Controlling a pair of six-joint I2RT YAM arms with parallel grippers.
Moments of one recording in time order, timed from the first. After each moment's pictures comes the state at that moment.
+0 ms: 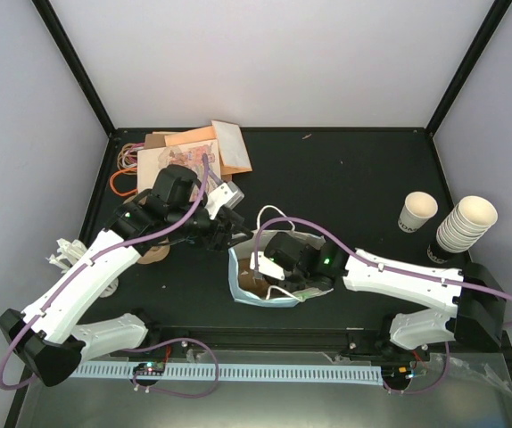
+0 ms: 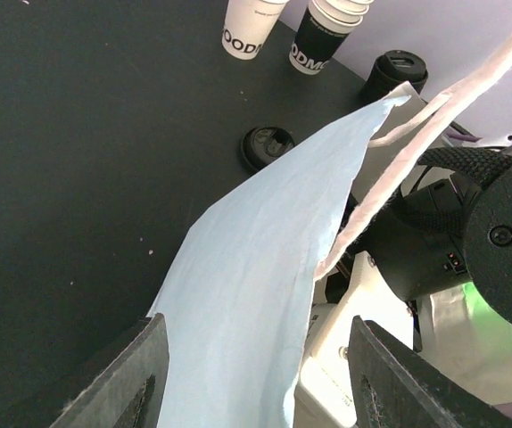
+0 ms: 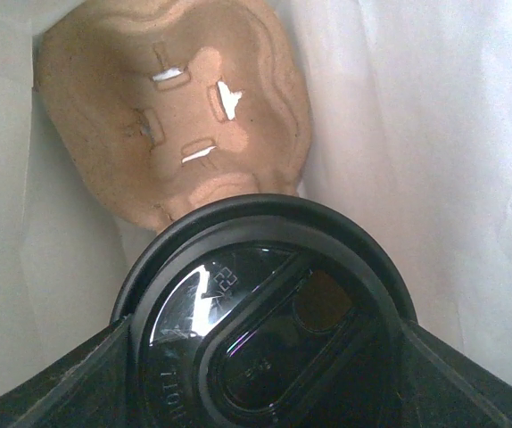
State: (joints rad) left arm -0.60 1.10 1.17 -0.78 0.61 0.01; right arm 1.14 1.33 0.95 -0.71 0.18 -0.41
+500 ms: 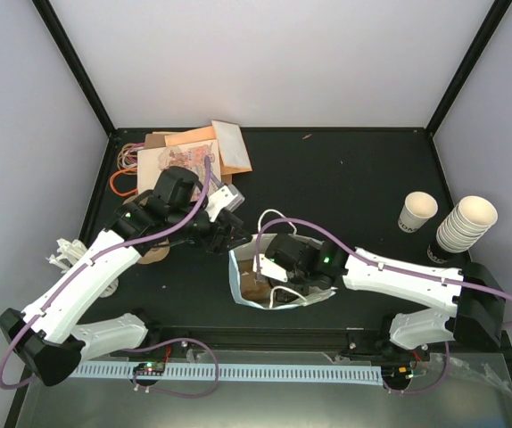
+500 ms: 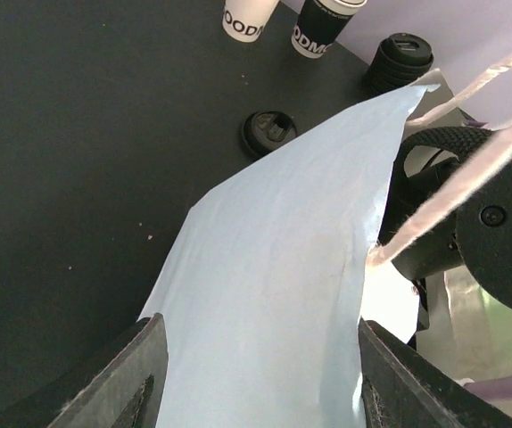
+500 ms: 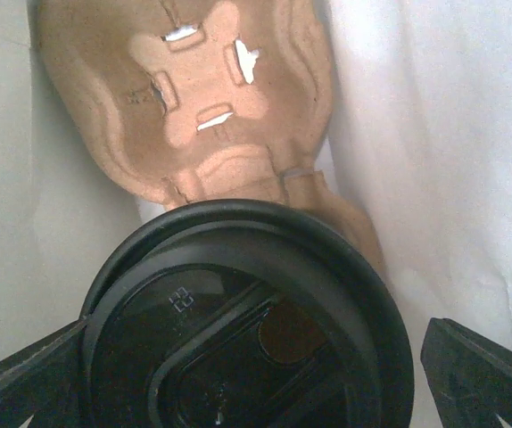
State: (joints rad) left arm -0.60 1.10 1.17 -0.81 0.60 0.03; right arm 1.14 1.33 0.97 -0.78 0.16 -0.41
